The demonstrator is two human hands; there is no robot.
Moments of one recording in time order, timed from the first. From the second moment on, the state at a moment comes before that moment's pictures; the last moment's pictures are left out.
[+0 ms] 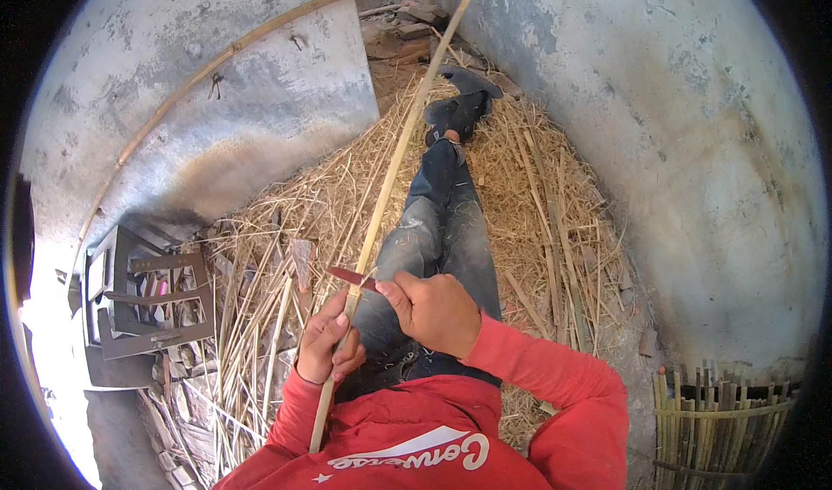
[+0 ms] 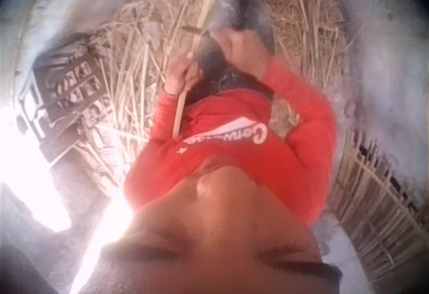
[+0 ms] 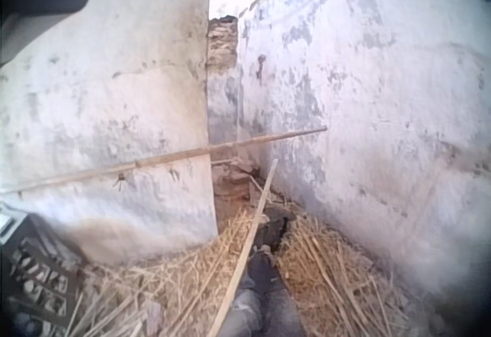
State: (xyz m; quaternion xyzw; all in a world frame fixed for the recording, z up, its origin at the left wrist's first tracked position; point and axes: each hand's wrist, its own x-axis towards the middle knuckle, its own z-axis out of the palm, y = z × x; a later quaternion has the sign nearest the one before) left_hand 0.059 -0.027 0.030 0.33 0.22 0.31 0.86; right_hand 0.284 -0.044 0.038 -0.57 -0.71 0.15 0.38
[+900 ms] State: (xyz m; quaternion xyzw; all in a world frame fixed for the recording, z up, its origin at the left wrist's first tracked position) left_hand 0.052 -0.014 0.012 0.45 0.38 0.33 0.73; right_hand 0.282 -0.047 0.054 -0.46 -0.69 0.36 0.43
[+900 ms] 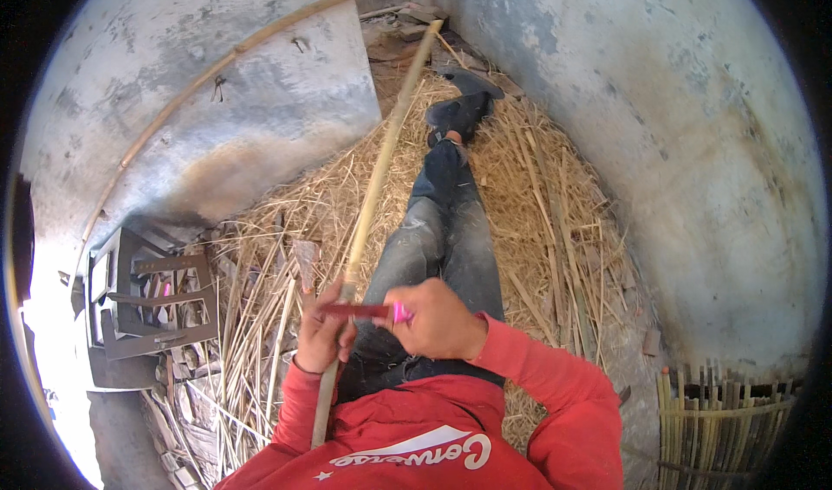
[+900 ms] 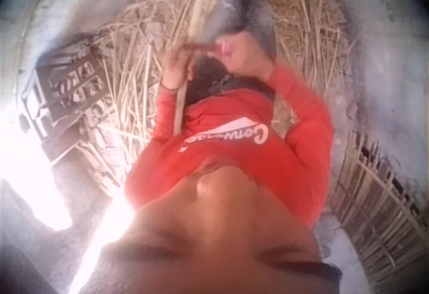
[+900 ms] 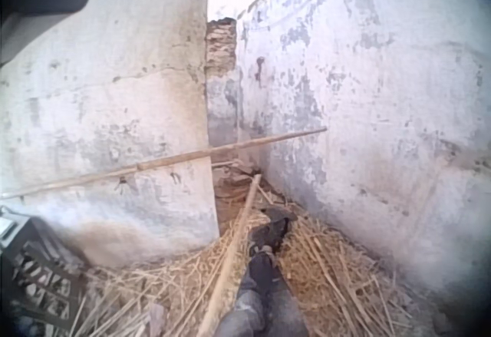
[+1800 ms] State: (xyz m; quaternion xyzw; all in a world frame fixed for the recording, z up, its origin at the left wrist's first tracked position) left_hand 0.065 -0.024 0.022 0.15 0.20 0.24 0.94; right_hand 0.300 -0.026 0.026 -0.59 -0.66 0.23 0.40
